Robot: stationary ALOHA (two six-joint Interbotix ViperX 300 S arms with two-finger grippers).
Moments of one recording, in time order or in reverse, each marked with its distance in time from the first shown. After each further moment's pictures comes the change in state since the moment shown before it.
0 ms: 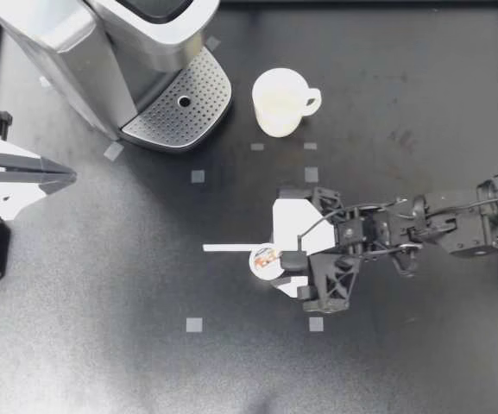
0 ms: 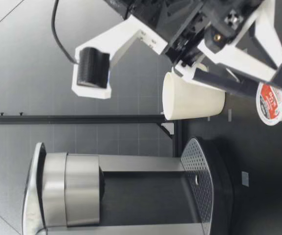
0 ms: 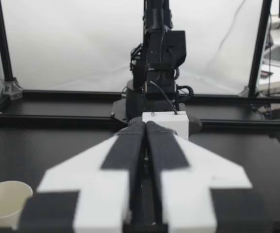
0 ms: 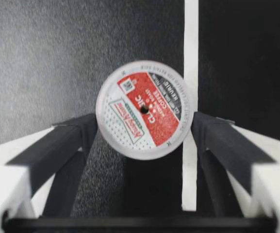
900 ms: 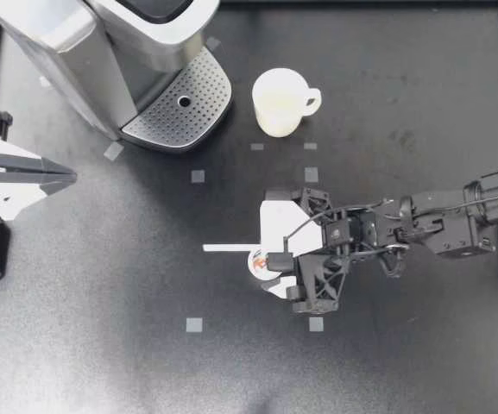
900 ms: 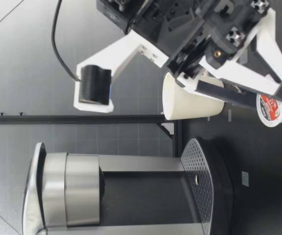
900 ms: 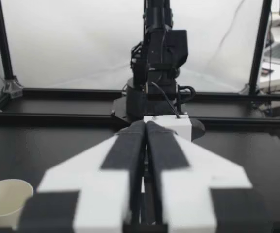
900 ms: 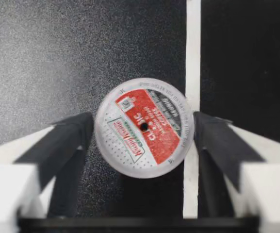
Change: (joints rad) left arm 0.000 -0.002 0.000 0.002 0.006 0.003; right arm 0.000 0.032 -0.049 -0.002 0.043 -0.002
